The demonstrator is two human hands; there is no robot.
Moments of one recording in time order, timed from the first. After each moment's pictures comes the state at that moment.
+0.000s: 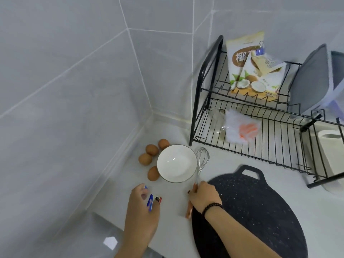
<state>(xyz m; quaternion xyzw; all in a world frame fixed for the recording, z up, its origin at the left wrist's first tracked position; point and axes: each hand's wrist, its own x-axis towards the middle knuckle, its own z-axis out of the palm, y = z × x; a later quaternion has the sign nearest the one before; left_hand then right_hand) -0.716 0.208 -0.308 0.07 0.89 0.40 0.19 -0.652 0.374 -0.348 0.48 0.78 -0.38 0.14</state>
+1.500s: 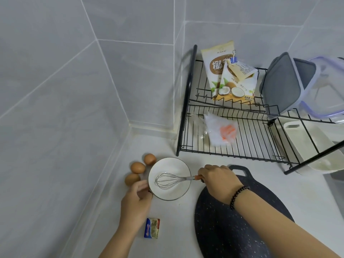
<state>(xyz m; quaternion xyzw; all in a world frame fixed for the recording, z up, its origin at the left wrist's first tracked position) -0.807 0.246 -0.318 0.16 0.82 0.47 0.28 -0.651 0.431 -0.289 0.26 0.96 -0.08 0.09</state>
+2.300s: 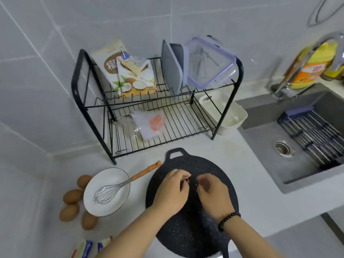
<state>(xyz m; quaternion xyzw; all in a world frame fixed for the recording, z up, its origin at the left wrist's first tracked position) -0.646 0.365 -0.321 0.64 0.65 0.25 0.33 -0.499 0.372 -0.314 0.64 0.63 -0.38 -0.21</state>
